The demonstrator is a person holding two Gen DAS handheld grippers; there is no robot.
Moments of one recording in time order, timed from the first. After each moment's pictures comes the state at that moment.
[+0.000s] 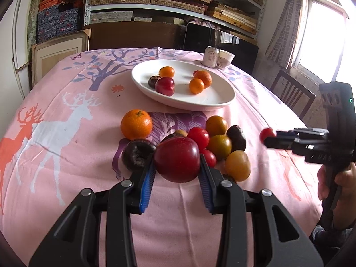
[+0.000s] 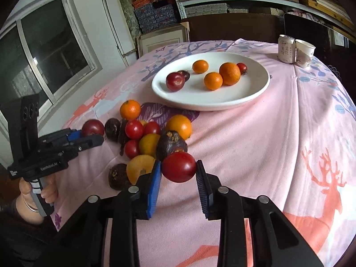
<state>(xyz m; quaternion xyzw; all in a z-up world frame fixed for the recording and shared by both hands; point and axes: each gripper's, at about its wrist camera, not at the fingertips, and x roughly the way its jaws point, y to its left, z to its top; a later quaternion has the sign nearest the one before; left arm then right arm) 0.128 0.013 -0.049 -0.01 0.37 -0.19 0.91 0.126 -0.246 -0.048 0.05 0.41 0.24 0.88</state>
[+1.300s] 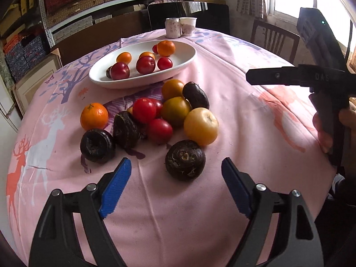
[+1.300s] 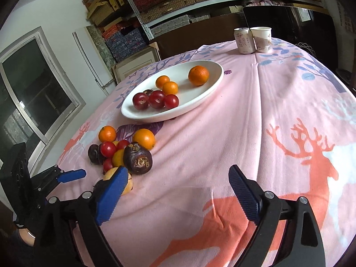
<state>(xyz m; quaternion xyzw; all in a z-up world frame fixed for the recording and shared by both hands) 0.094 -0.054 -0.074 0.15 0.39 -0.24 0.88 0.113 -0.294 -0.071 0.15 0.38 0.17 0.89</state>
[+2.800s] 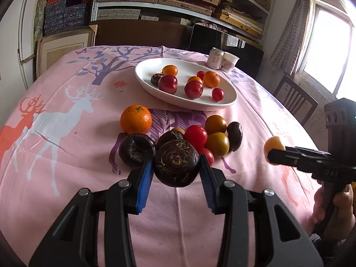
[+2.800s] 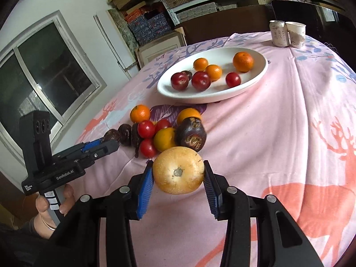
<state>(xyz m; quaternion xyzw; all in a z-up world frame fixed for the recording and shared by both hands) 0.120 0.013 -0.054 -0.04 0.37 -0.18 0.91 0.104 -0.251 -0.061 0.14 0.40 0.25 0.87</state>
